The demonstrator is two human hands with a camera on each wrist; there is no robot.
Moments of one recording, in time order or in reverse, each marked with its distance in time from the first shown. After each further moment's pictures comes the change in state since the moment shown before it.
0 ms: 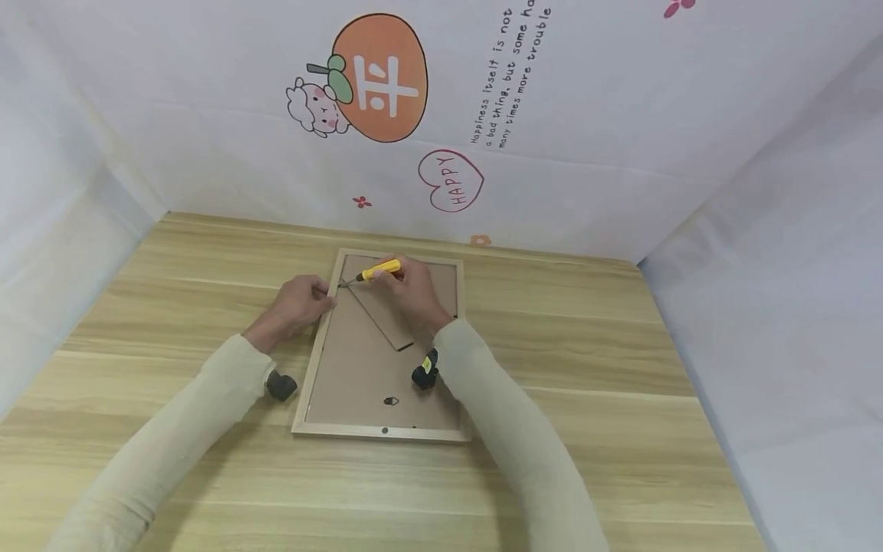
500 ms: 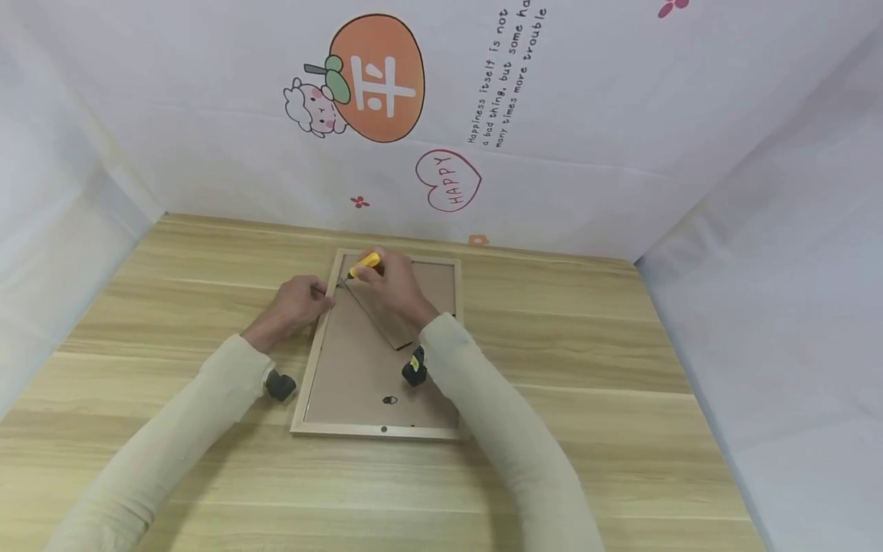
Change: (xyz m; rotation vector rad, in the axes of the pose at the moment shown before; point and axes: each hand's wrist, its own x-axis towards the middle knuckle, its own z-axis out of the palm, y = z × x) left_hand -0.001 0.001 -0.001 0.018 -0.034 -0.002; right_hand -0.002 -0.030 0.006 -0.120 -0.037 -0.035
